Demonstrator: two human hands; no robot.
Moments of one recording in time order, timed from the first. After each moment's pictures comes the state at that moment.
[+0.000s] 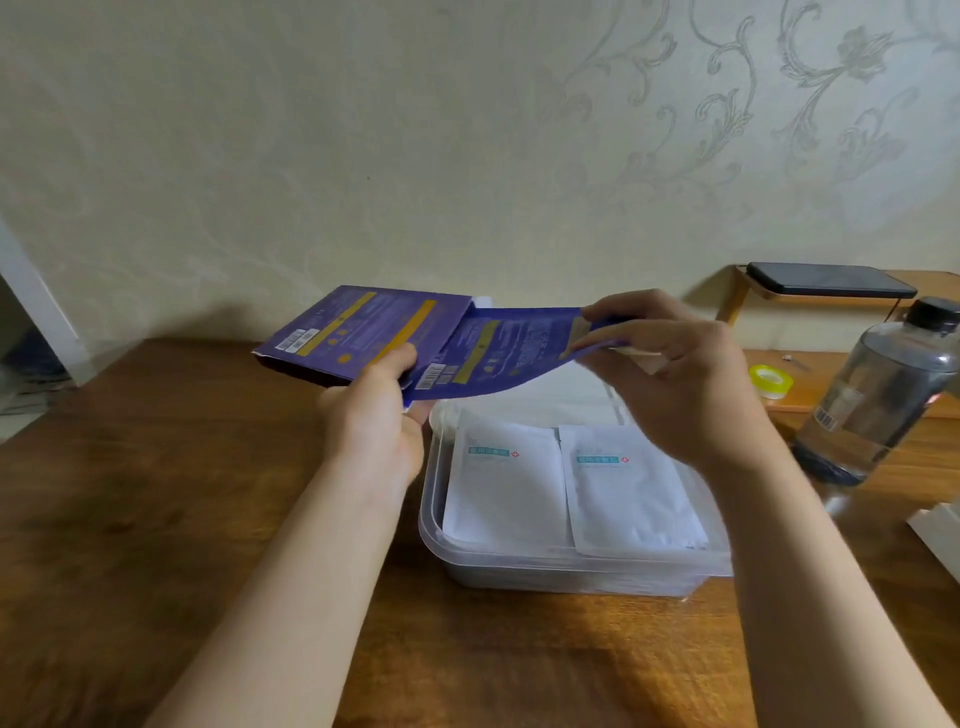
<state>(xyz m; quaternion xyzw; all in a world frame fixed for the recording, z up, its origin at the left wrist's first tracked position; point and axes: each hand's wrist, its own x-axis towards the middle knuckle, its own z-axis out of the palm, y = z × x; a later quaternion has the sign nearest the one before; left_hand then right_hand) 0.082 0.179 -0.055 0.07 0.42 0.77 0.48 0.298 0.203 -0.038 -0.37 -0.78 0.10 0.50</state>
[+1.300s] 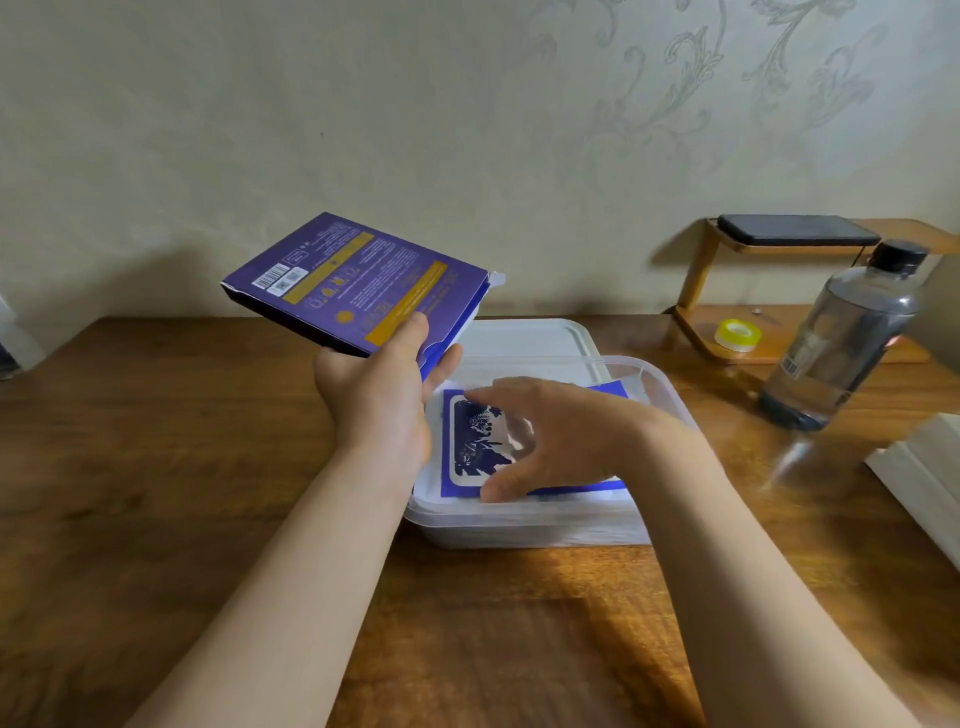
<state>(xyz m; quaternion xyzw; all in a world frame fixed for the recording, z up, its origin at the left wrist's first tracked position) 0.115 0.175 -0.074 0.20 0.42 0.79 0.40 0.269 0.200 -0.071 -0.45 -0.87 0.22 -0.01</state>
